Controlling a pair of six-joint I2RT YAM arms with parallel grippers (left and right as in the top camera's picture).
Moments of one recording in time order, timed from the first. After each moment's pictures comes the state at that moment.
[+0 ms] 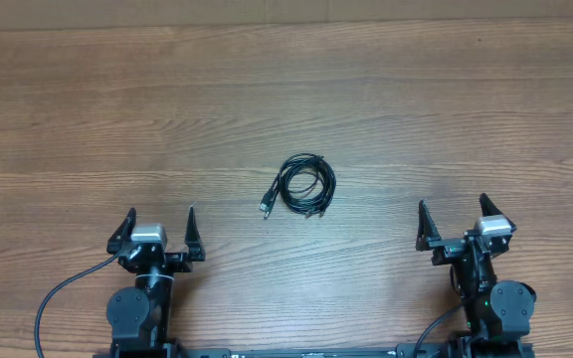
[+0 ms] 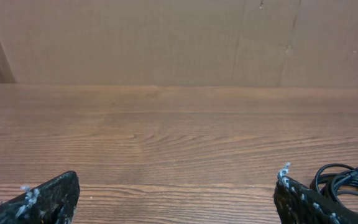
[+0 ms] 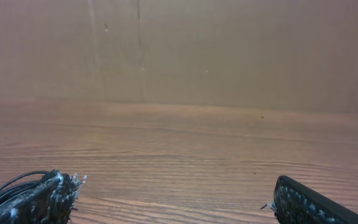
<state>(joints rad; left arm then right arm) 0.03 0.02 0.01 -0.08 0.03 -0.02 0.00 0.01 0.02 -0.03 -0.11 -0.01</state>
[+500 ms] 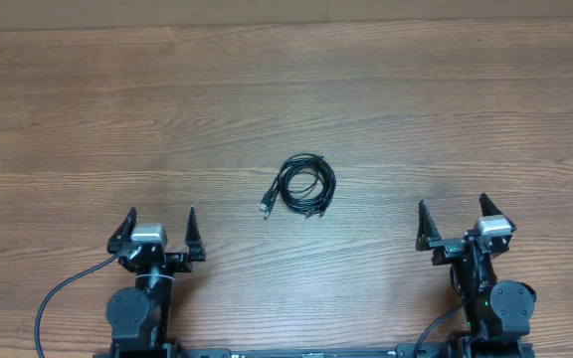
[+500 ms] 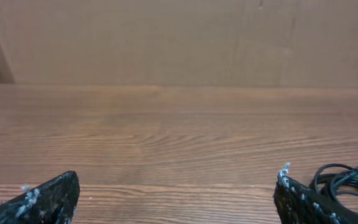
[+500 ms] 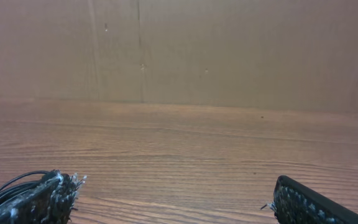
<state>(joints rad) 0.03 0.01 0.01 -0.07 0.04 -0.02 0.00 0.01 0.02 -0.03 -0.11 -0.01</state>
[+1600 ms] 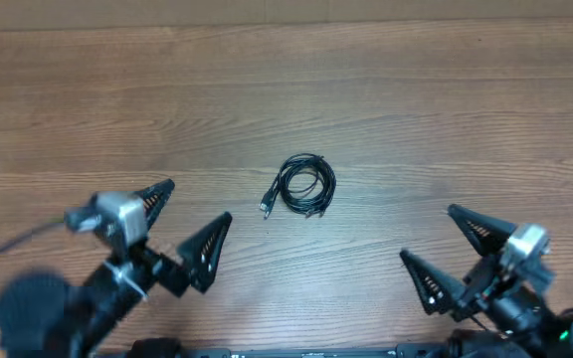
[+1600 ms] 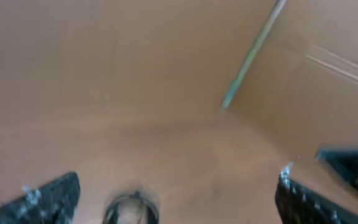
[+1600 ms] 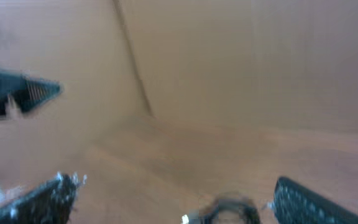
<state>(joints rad) 0.03 0.56 1.06 -0.70 0.66 -0.25 -0.14 0.25 0.74 -0.53 -0.84 0.24</state>
